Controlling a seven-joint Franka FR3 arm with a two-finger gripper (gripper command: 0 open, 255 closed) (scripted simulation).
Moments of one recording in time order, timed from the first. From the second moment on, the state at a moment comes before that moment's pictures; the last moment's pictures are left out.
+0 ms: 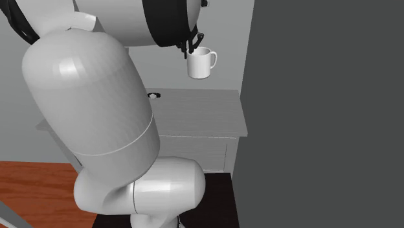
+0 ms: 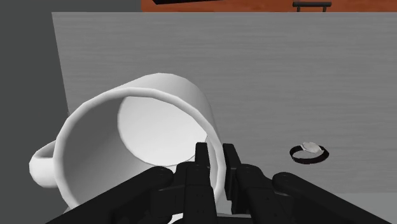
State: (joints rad) arm 0.00 -0.12 -0.14 -1.84 -0.01 1.76 0.00
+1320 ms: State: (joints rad) arm 0.01 -0.06 -0.13 -1.51 -0.01 1.49 0.00
